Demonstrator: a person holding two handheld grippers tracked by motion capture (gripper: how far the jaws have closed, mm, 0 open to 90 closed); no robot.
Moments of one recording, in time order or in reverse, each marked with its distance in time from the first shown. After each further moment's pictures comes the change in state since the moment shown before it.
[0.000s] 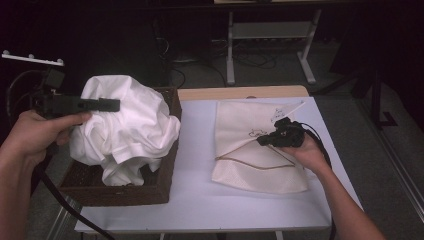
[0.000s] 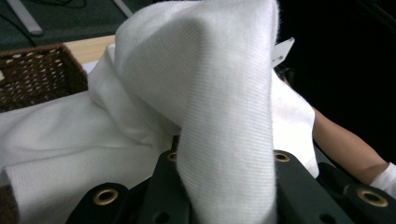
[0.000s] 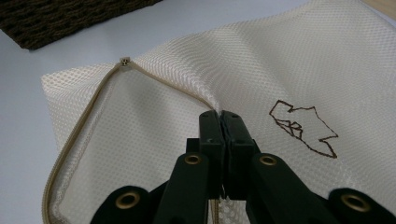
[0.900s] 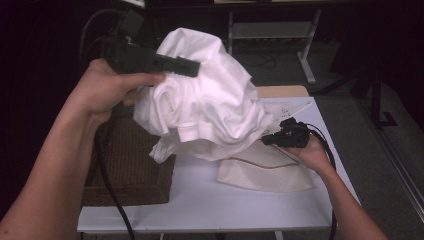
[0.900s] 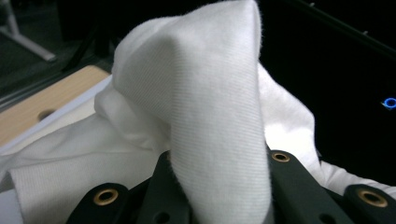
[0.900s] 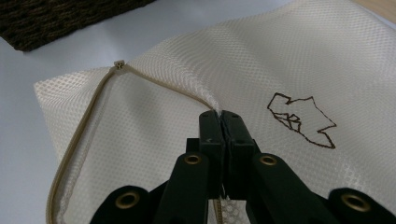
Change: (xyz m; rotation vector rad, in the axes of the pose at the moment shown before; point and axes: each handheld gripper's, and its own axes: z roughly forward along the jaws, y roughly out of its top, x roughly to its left) left arm -0.132 0.100 0.087 0.028 -0.261 0.270; right arm -0.007 -0.011 -0.009 -0.026 -0.014 0.027
